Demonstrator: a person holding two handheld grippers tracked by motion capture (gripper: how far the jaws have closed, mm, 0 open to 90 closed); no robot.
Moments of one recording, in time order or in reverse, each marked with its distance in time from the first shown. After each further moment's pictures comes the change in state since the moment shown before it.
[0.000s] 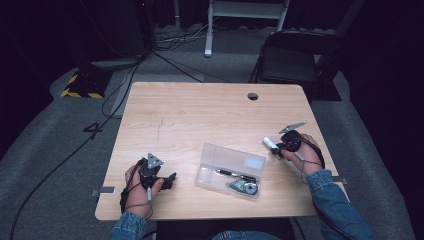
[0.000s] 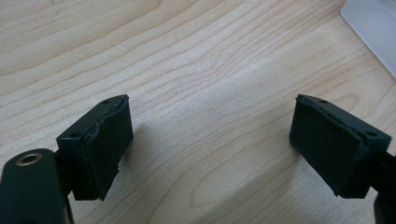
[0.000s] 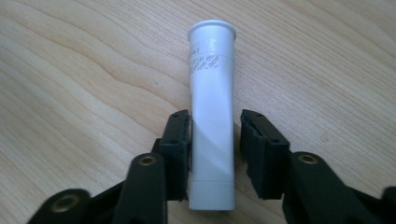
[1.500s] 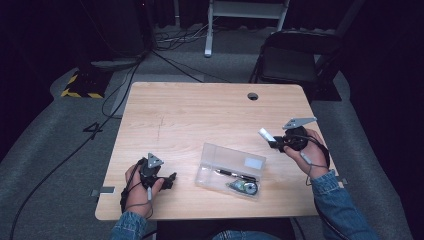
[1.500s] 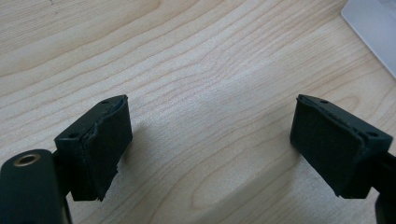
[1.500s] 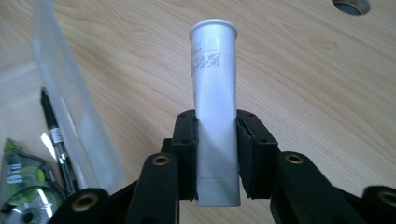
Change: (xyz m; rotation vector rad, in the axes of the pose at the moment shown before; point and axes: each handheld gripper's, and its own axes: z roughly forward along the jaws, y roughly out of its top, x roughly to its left) left arm 0.000 0.001 0.001 0.004 -0.002 -0.005; right arm 0.036 0.023 -0.065 -0.202 0.077 -0.085
